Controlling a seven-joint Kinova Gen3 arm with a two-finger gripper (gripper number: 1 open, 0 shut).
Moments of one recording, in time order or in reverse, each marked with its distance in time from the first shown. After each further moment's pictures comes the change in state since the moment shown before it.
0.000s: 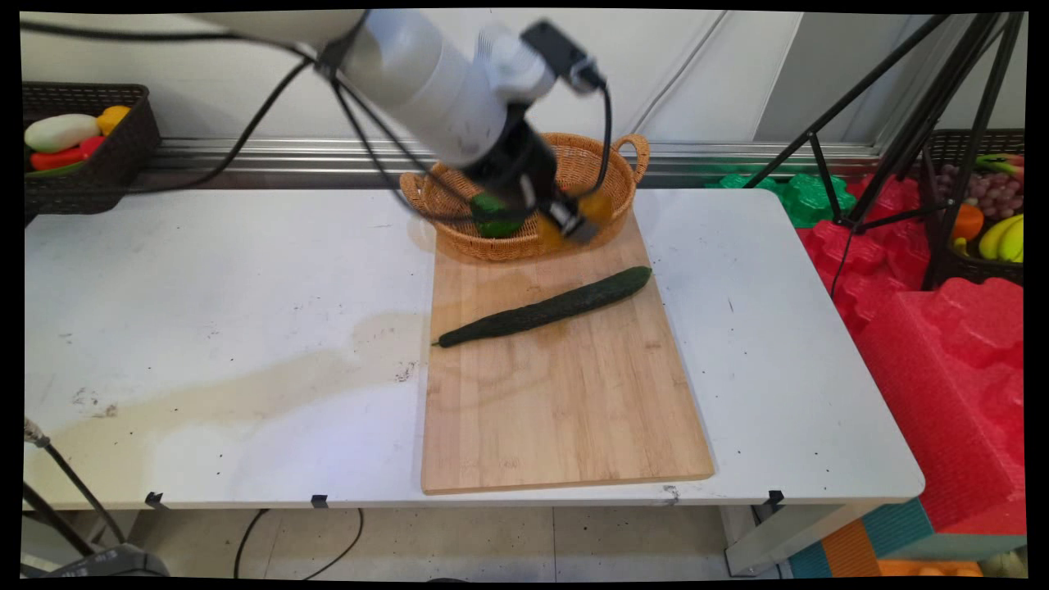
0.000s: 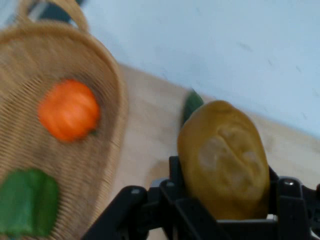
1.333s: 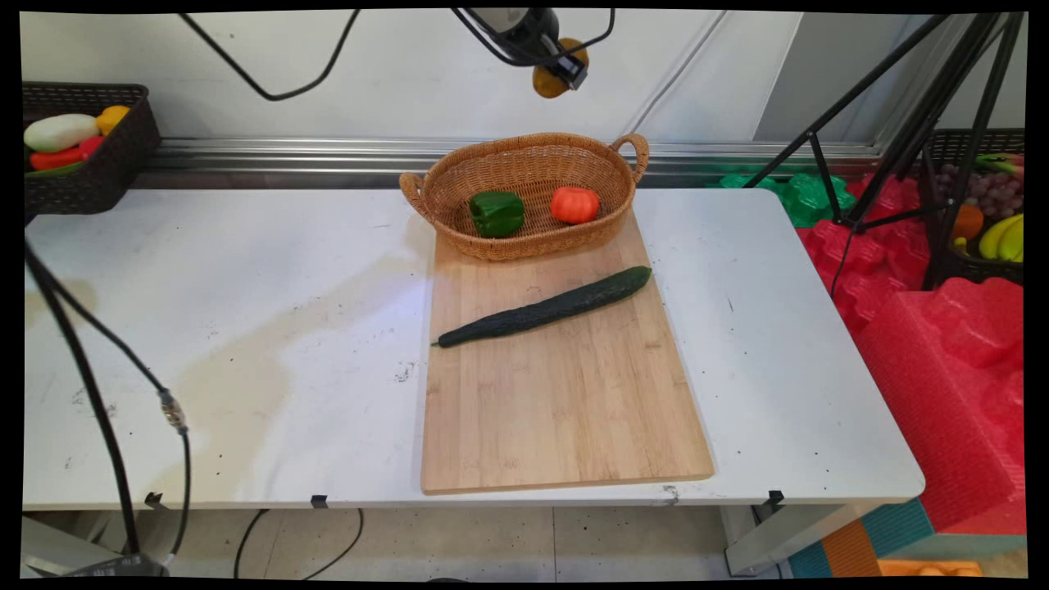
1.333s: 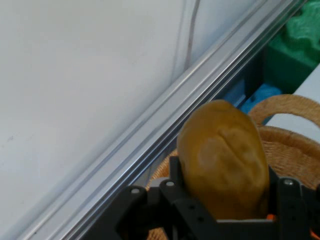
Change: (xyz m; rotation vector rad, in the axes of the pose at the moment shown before) arm 0.092 -0.165 0.086 0.306 0.074 -0.105
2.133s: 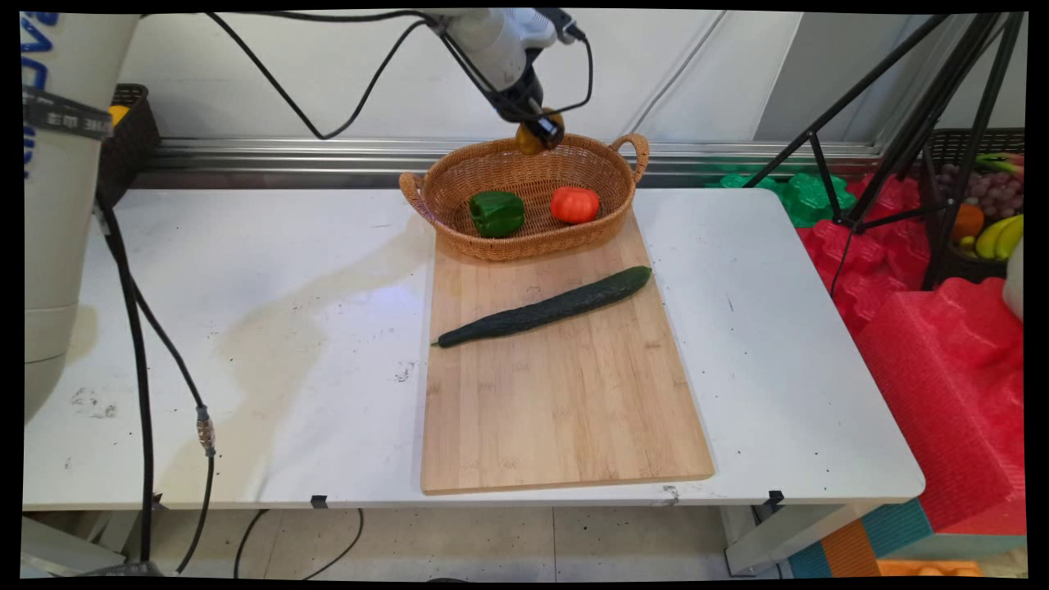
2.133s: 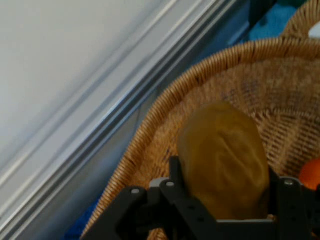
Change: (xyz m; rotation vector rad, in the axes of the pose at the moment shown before) arm -0.042 -0.018 0.092 -0.047 -0.183 0.010
